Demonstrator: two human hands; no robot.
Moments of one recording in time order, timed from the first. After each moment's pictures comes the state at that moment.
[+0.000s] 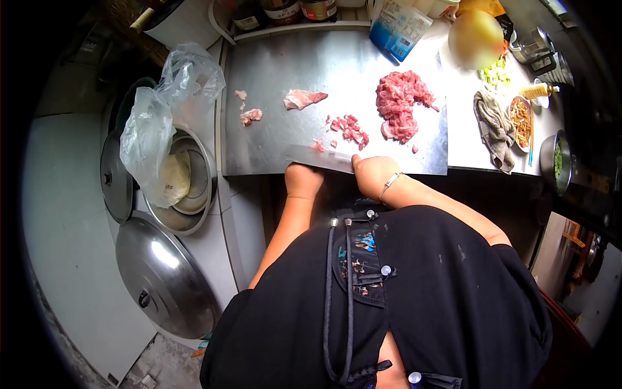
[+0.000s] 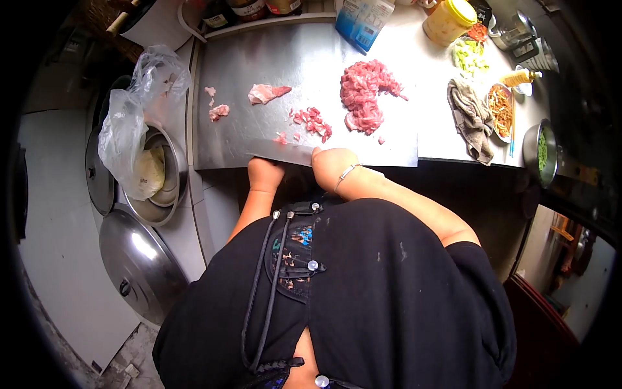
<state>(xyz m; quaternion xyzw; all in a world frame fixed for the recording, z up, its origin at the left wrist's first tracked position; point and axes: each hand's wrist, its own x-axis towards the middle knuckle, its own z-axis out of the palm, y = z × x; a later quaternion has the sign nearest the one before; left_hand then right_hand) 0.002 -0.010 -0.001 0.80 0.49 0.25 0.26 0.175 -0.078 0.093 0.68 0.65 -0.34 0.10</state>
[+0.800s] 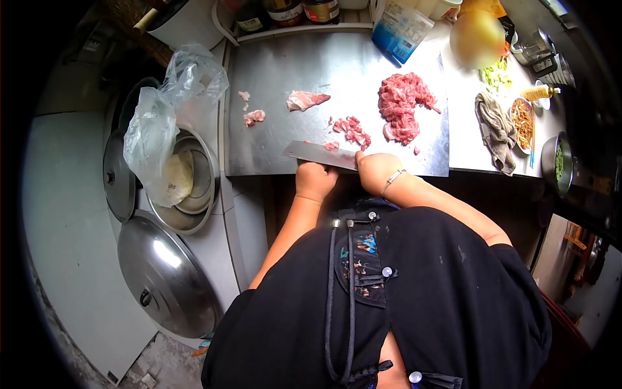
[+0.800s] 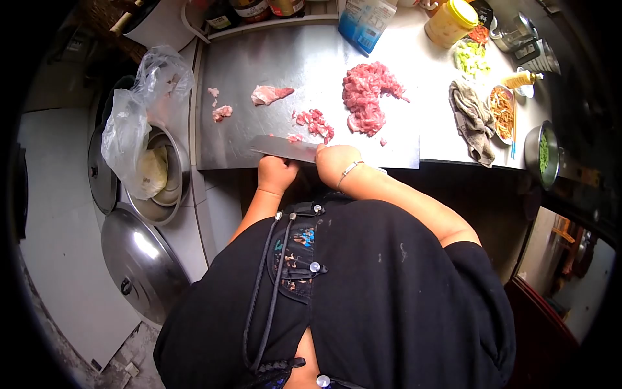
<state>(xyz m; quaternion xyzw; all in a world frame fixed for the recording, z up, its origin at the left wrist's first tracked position) 0.013 -0.016 0.010 0.85 0.41 0.23 0.25 0.179 -0.072 0.092 0.69 0.65 -0.31 0.11</state>
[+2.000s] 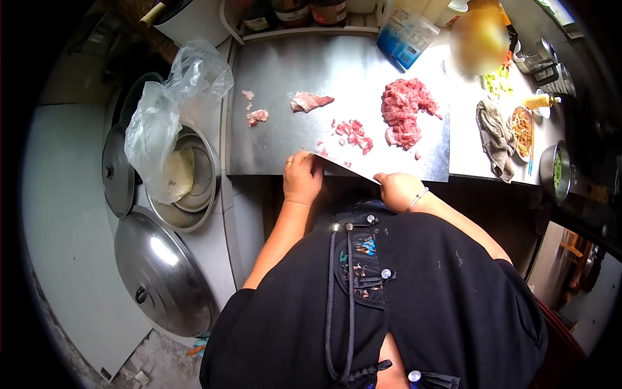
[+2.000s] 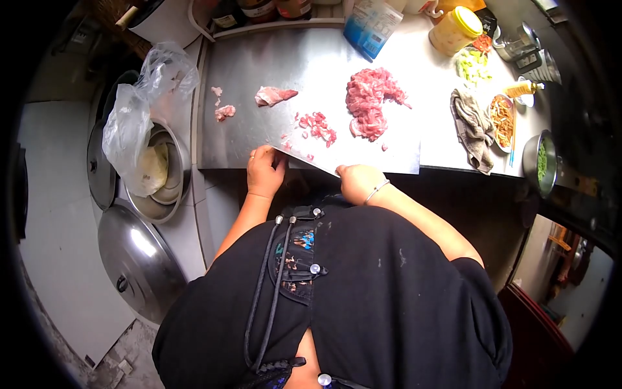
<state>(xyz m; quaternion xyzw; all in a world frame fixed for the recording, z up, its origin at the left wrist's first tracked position) -0.011 -0.005 0.014 0.83 0.44 0.25 0.21 0.203 -0.118 0.094 0.69 0.63 -0.36 0.01</state>
